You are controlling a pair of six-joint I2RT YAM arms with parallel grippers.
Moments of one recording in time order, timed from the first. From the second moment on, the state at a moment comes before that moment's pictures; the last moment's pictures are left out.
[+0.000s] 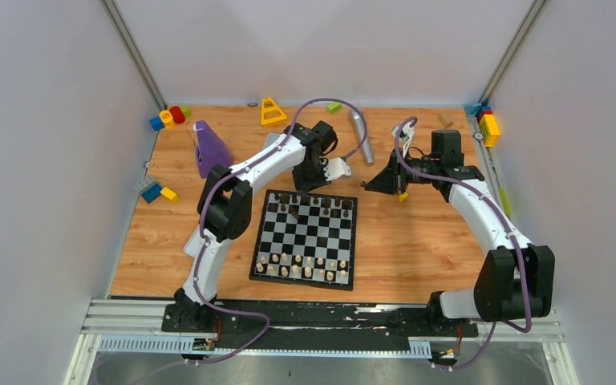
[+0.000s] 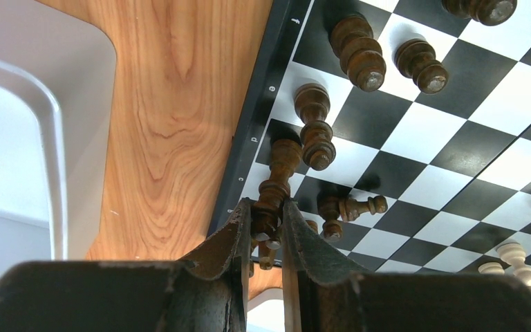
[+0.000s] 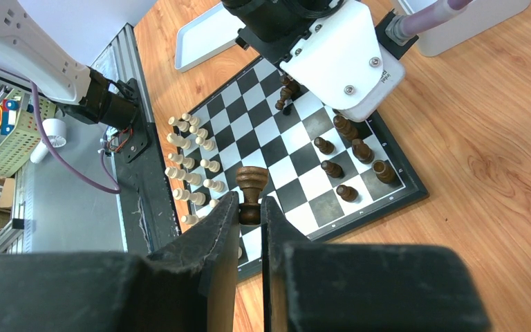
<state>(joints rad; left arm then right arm) -0.68 2.22 1.97 -1.17 0.08 0.70 0.09 1.36 1.03 -0.38 -1.11 -0.10</state>
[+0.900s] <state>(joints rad) -0.69 2.23 1.99 -1.18 0.06 0.69 0.09 1.36 1.03 -0.38 -1.11 -0.10</state>
